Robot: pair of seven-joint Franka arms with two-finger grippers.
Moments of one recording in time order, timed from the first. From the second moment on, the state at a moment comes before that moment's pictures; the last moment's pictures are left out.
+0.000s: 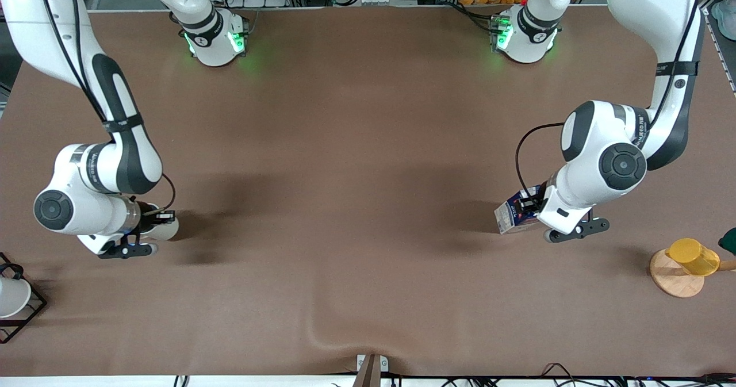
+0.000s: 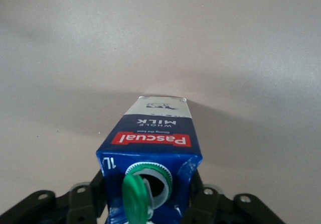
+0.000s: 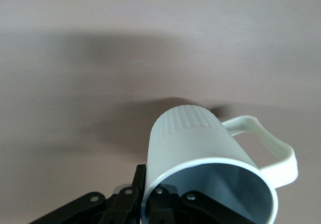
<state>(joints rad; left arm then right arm) -0.15 0.40 -0.07 -1.73 0.03 2.04 -0.46 -0.04 0.55 0.05 -1.68 -0.02 2.04 -0.09</state>
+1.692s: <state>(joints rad) -0.17 0.31 -0.12 -1.65 0.03 1.93 -0.46 0.42 0.73 0.23 -1.42 0.01 2.17 0.52</state>
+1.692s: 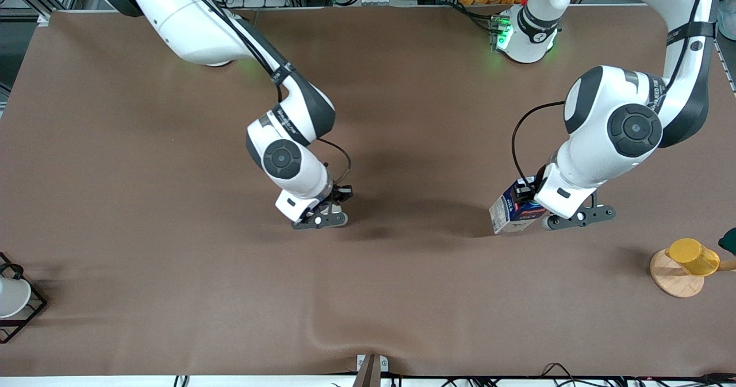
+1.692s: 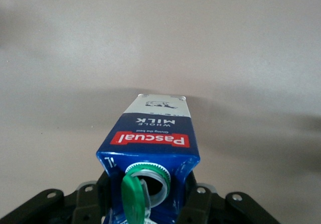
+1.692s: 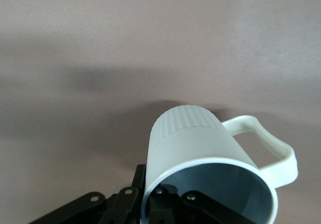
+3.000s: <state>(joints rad) -0.17 0.27 -0.28 -1.49 -0.02 1.70 -0.60 0.51 0.79 0.23 -1.36 -0.01 2.11 0.73</state>
